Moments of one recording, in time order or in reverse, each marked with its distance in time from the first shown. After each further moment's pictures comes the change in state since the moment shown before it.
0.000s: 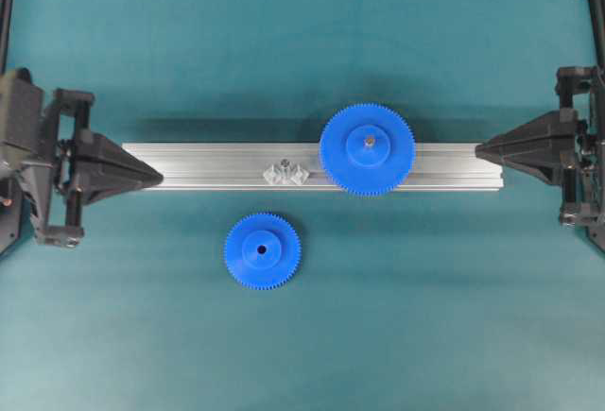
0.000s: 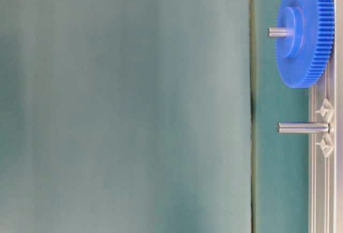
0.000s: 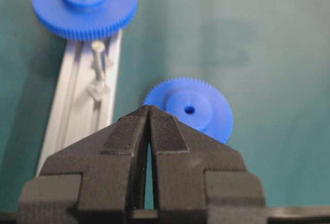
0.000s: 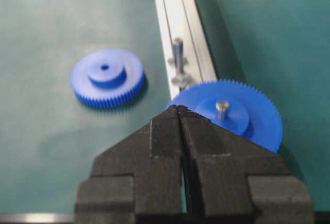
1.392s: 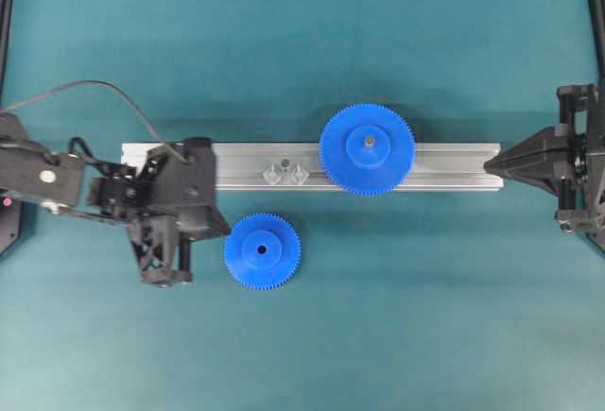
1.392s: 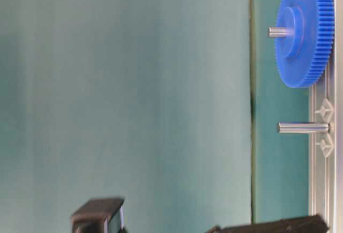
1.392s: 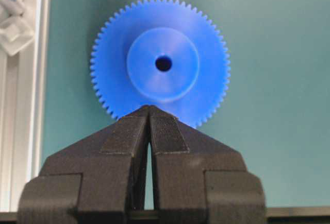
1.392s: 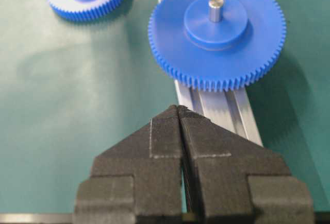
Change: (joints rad) left arm -0.084 0.563 -0.334 0.002 0.224 -0.055; right arm -0.011 0.003 0.061 0.000 0.138 0.048
